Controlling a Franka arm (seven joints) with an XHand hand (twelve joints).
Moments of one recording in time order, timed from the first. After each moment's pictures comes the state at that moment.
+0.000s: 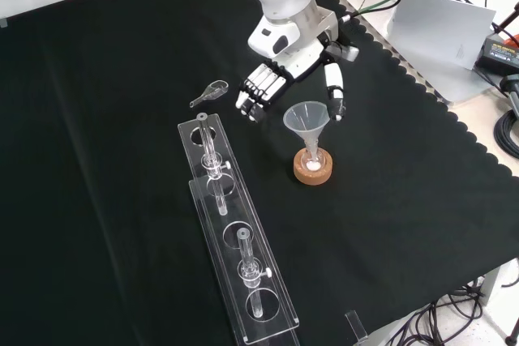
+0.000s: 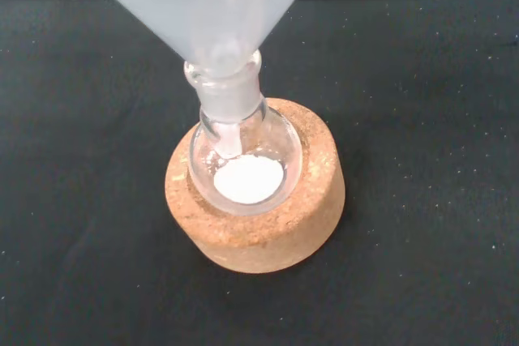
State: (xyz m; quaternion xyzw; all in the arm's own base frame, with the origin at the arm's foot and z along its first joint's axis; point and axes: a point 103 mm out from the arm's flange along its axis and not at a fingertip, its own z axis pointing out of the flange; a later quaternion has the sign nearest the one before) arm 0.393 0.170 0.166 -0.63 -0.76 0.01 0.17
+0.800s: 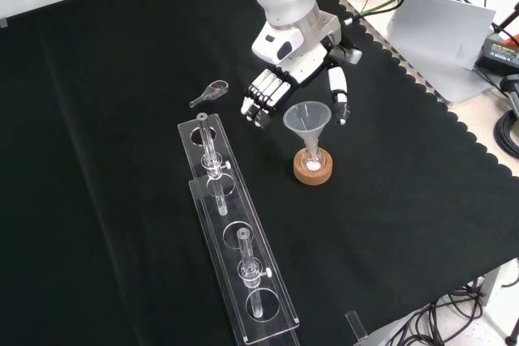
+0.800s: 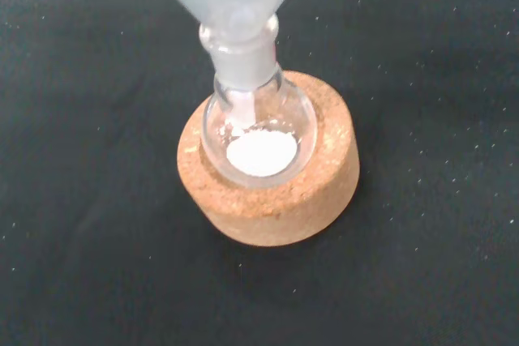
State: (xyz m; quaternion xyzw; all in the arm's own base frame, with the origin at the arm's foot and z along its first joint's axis) arm 0.387 0.176 0.158 -0.62 -0.76 0.02 0.18
